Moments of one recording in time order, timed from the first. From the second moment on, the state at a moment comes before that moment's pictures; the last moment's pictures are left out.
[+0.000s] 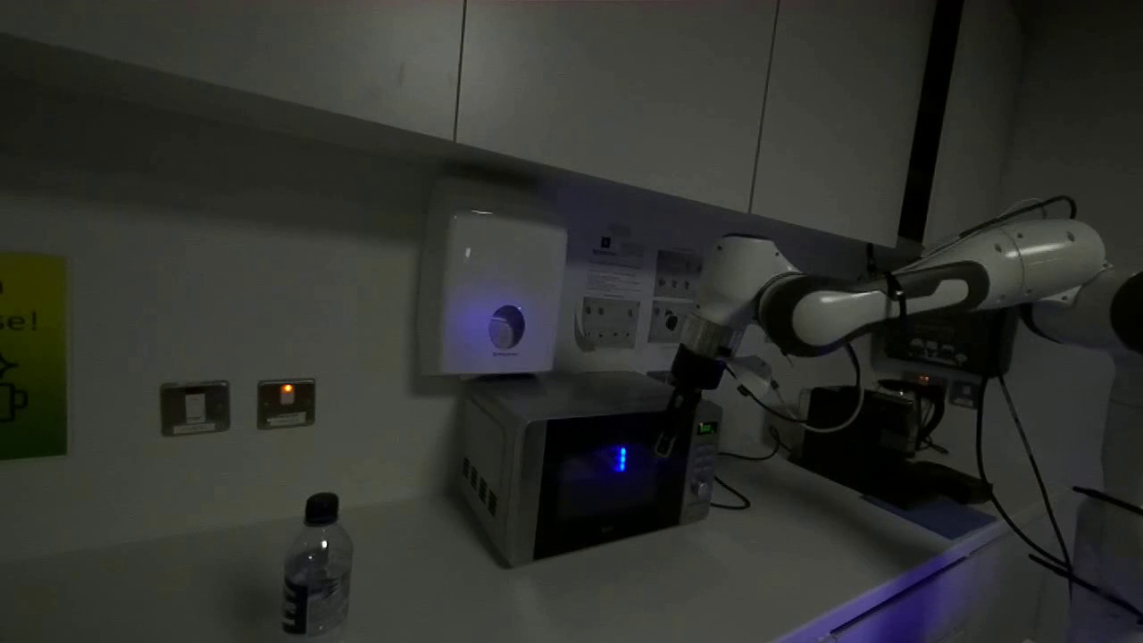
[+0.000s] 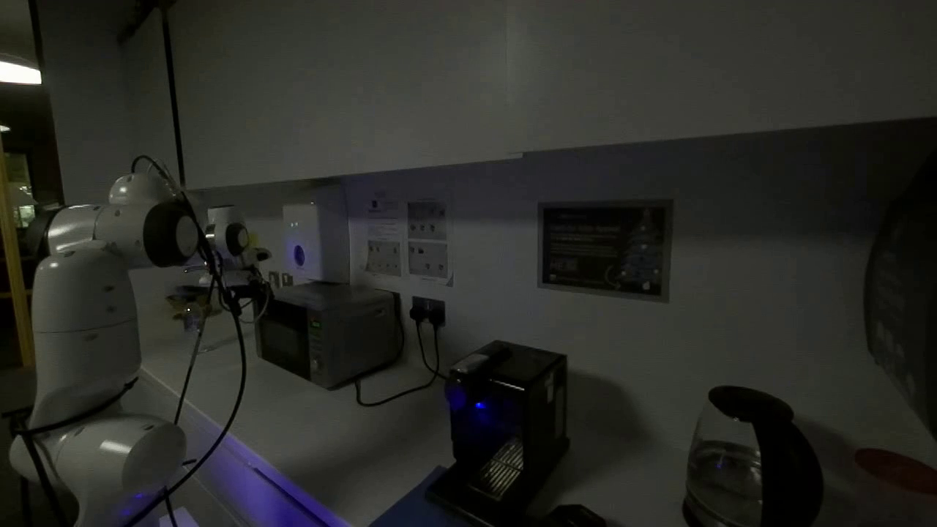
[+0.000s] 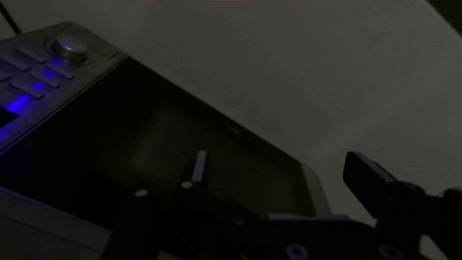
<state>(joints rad) 0.44 0.03 0.43 -1.84 -0.12 2.10 0.28</state>
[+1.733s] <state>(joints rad) 0.50 -0.02 0.49 -1.67 0.00 1.64 0.10</state>
